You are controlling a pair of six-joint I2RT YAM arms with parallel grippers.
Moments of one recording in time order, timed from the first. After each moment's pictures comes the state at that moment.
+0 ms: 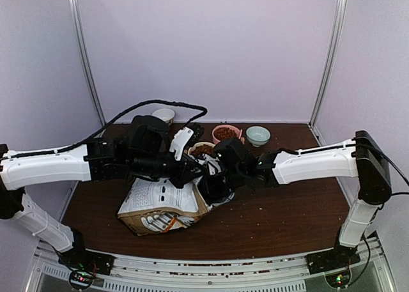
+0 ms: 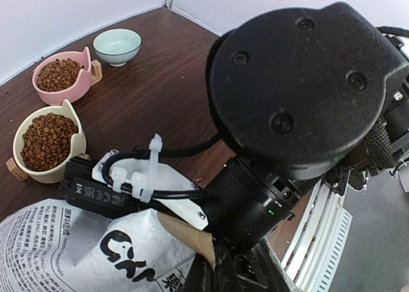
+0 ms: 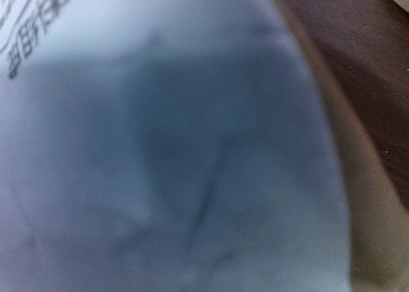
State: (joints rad) left arm -1.09 1.38 1.14 -0.28 0.06 -0.30; right arm 1.02 1.78 1.20 -0.10 -0.33 0.80
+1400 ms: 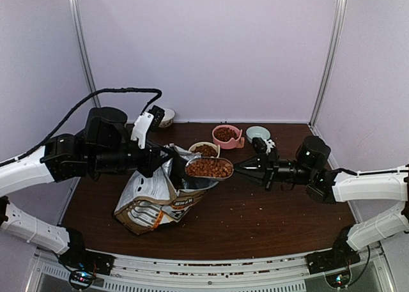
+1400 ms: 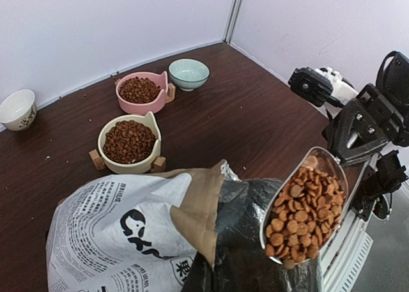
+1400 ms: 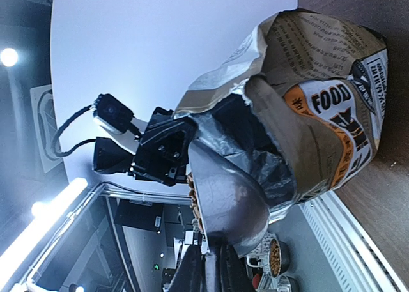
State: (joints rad) left arm -1.07 1.12 1.10 -0.44 -0.18 -0.32; right arm 0.74 1.24 0.56 0.74 -0.74 1.55
